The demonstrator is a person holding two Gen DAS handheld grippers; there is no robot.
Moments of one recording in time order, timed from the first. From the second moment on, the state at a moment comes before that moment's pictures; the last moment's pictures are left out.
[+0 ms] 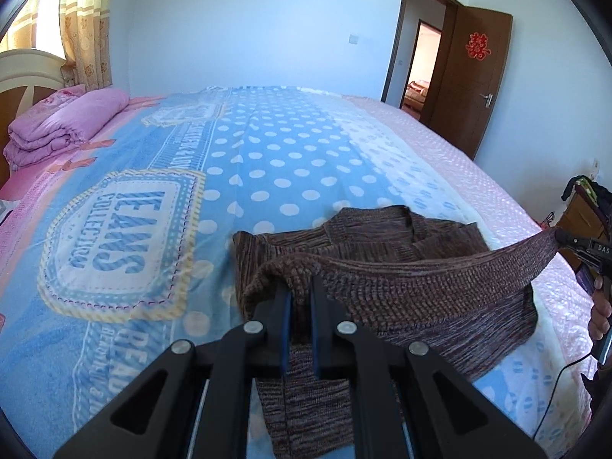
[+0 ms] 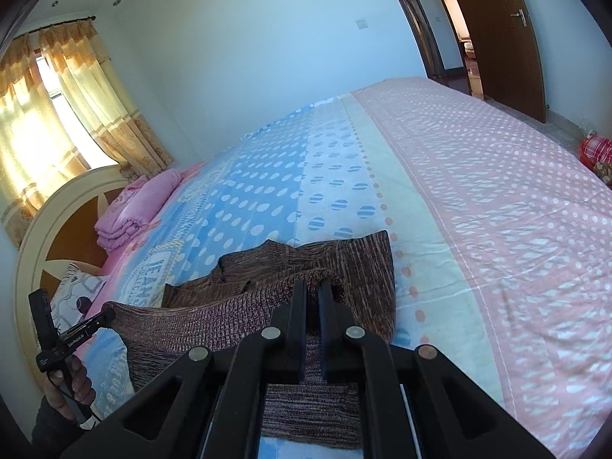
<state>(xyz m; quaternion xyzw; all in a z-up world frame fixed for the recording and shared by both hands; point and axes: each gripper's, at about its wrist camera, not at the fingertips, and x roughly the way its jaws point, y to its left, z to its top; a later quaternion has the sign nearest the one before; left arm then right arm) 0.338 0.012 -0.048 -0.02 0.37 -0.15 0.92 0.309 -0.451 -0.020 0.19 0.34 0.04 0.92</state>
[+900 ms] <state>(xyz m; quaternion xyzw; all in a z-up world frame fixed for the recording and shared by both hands) 0.407 -0.055 -0.125 0.29 0.34 0.02 0.89 0.455 -0.402 -0.092 -0.13 0.42 -0.09 0.89</state>
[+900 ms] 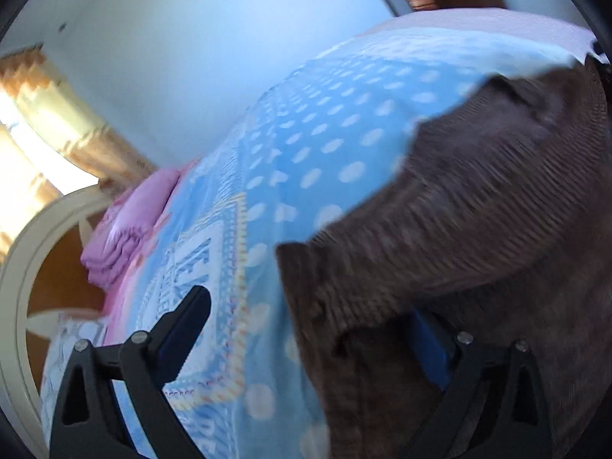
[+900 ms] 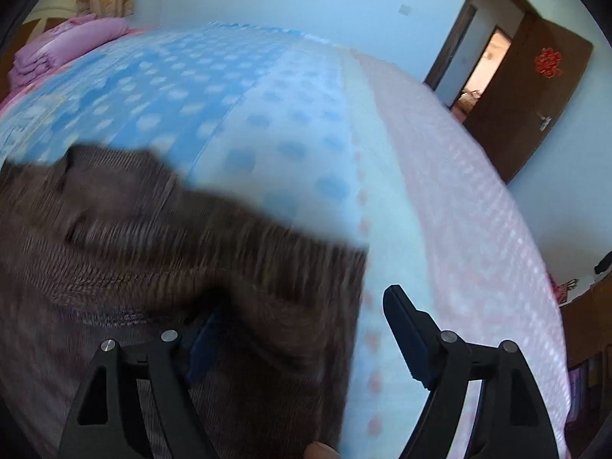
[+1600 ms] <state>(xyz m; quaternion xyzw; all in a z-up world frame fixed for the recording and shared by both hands) 0.450 0.029 -0.109 0.11 0.42 0.00 0.90 0.366 -0.437 -0.099 -0.01 0.43 -0.06 0.90</state>
